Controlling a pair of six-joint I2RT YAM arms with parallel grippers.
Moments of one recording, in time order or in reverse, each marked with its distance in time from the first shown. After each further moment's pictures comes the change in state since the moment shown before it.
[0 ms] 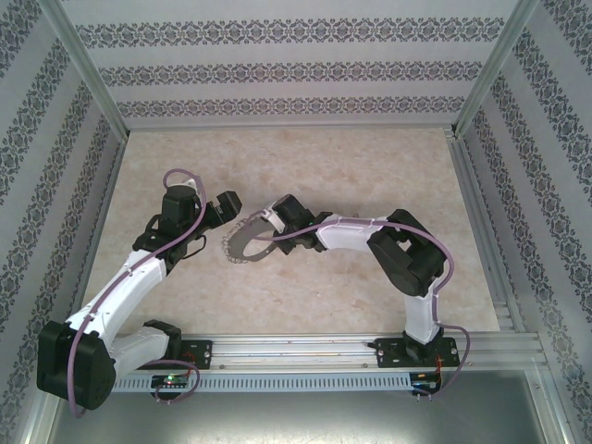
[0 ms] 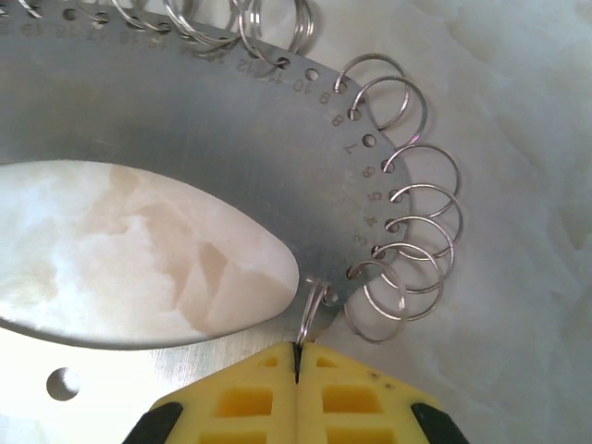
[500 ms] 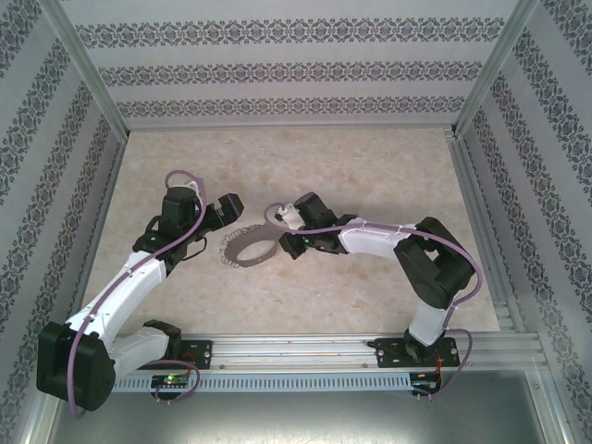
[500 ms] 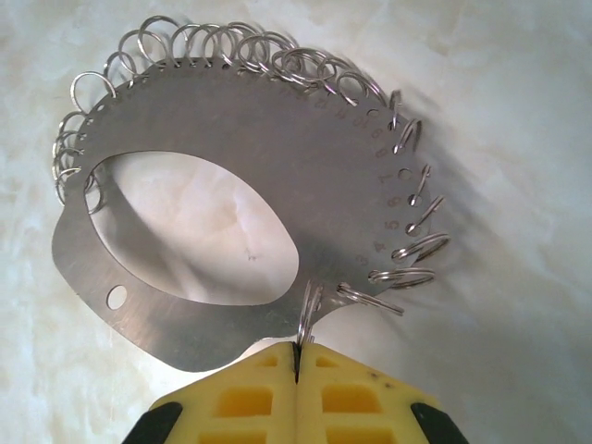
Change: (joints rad) left arm 0.000 -0.006 -0.013 0.000 0.054 0.001; right arm -0.078 -0.178 -0.182 0.067 -0.329 0.174
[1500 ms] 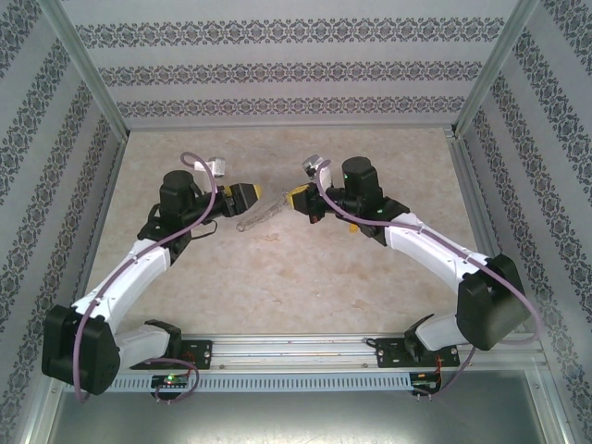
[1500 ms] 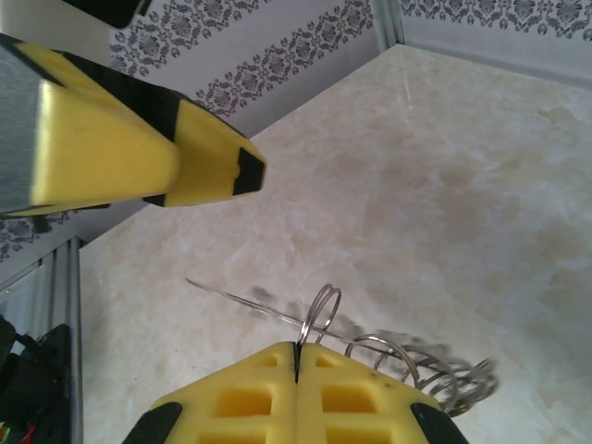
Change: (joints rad) left arm 0.000 0.105 0.077 0.314 0.452 0.064; right arm -0.180 -0.344 0.022 0.134 -0.309 0.058
